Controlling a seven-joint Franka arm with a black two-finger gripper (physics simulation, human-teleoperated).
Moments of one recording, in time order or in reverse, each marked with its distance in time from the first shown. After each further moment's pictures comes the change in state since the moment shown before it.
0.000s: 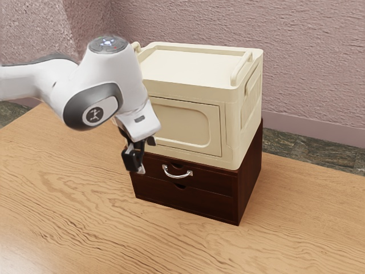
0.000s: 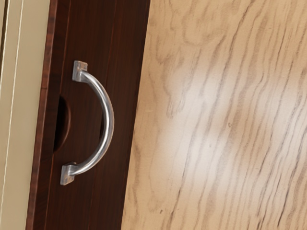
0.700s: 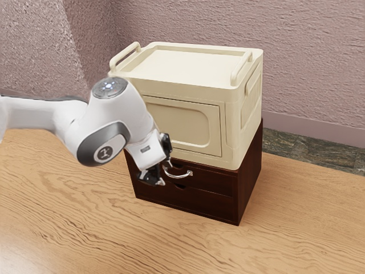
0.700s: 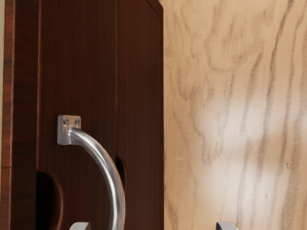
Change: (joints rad) arm -0.013 0.086 0.010 -0.156 -0.009 0.393 0.120
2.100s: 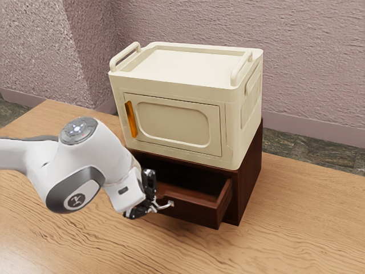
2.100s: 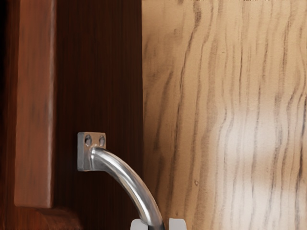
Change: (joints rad) arm -0.109 -0.213 0.005 -0.311 -0.115 0.155 0.015
